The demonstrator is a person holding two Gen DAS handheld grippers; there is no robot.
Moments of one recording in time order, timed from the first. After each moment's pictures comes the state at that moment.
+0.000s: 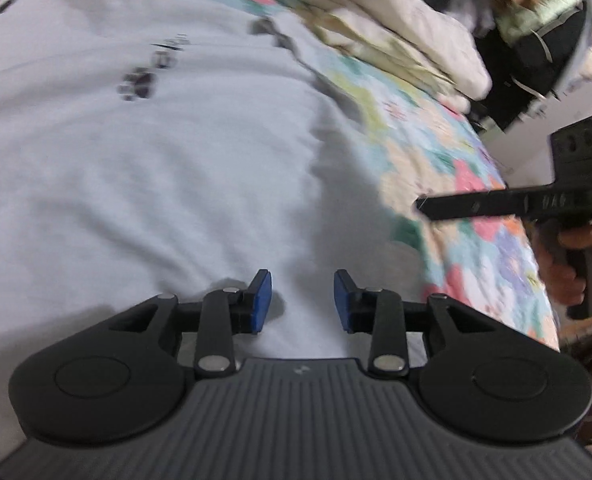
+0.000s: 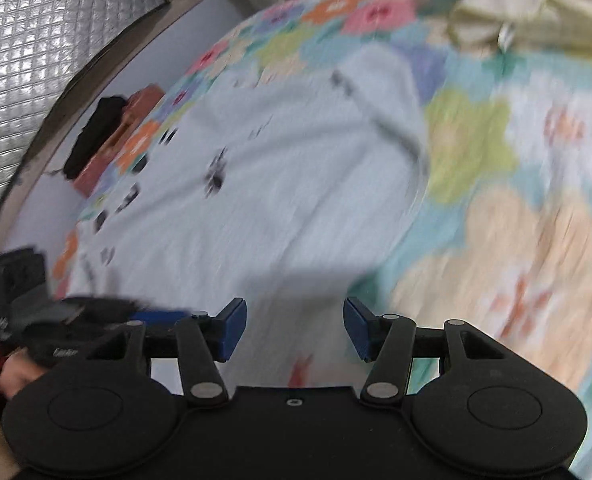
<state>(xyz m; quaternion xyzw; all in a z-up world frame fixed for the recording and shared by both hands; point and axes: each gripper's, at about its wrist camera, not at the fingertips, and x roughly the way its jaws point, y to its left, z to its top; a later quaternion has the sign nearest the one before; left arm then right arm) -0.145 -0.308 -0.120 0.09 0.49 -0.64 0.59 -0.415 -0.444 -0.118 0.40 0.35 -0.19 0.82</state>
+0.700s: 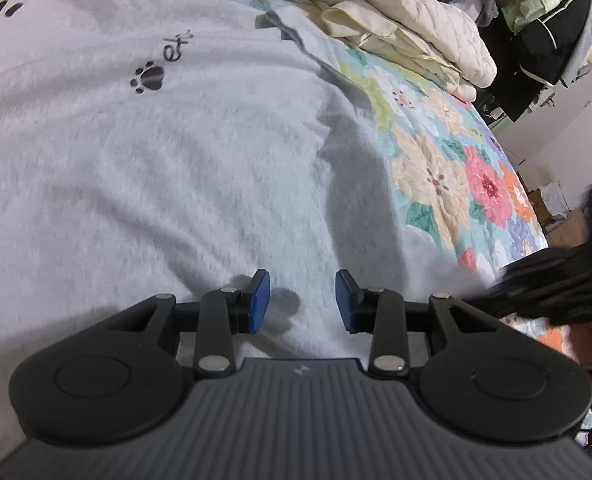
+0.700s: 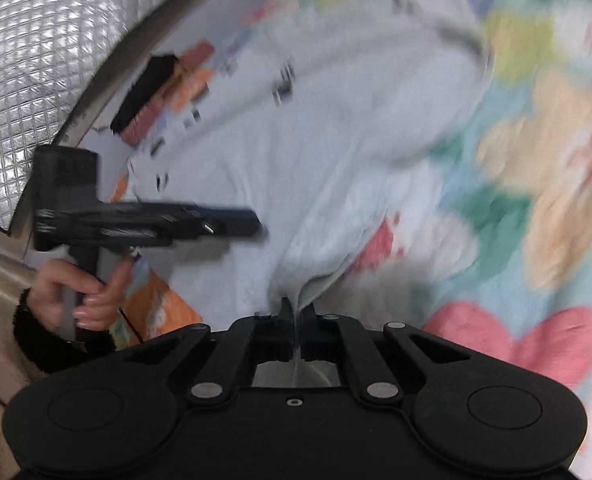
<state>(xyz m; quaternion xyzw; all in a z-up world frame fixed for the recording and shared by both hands) -0.144 -0.297 -0.123 0.11 0.48 -0.63 0.60 -0.442 -0.358 -0.109 0.38 0.34 -0.14 0.85</state>
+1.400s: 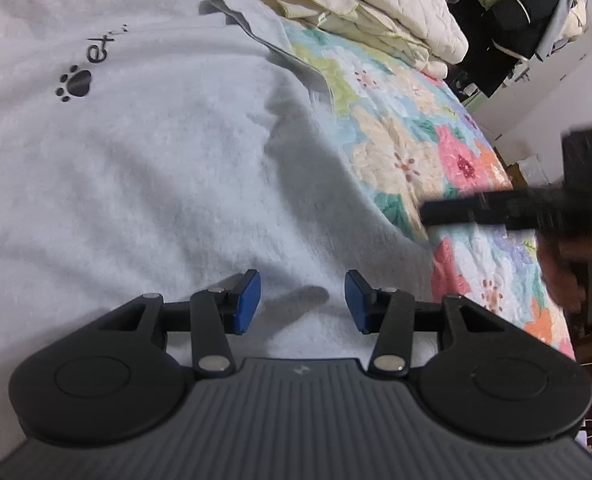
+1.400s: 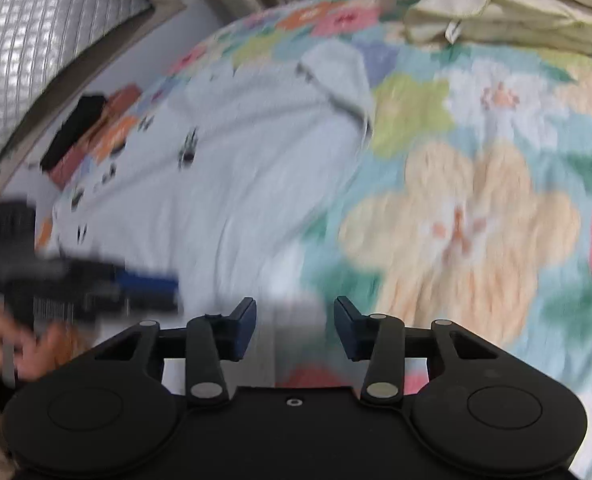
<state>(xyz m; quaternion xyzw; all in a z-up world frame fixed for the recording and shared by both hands) -0.170 -0.331 -0.130 0.14 0.48 -0.65 0.57 -0.458 -0.433 -0.117 0.36 0.33 -0.26 0.83</state>
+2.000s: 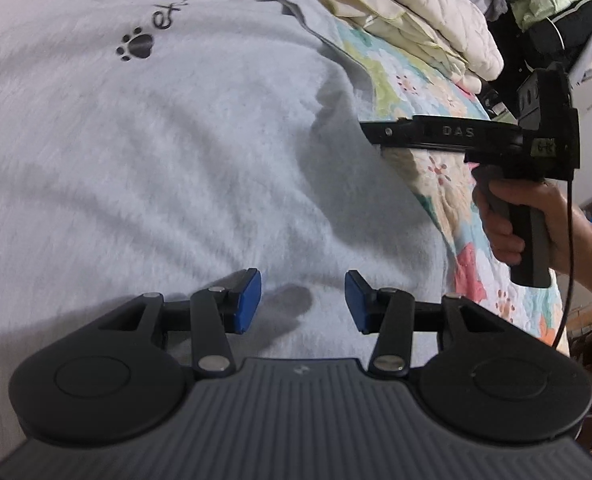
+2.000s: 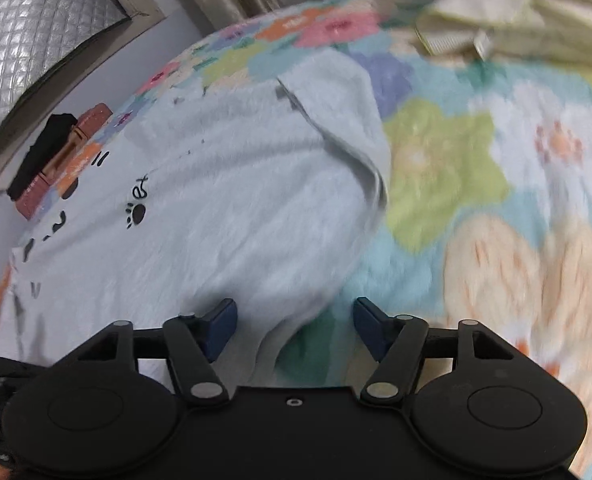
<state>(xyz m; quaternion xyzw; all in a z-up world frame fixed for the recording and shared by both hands) -0.152 -0.309 -0.137 0.10 0.52 -0.61 0.59 -0.382 -0.480 -0.146 0.30 0.34 -0.28 0.85</state>
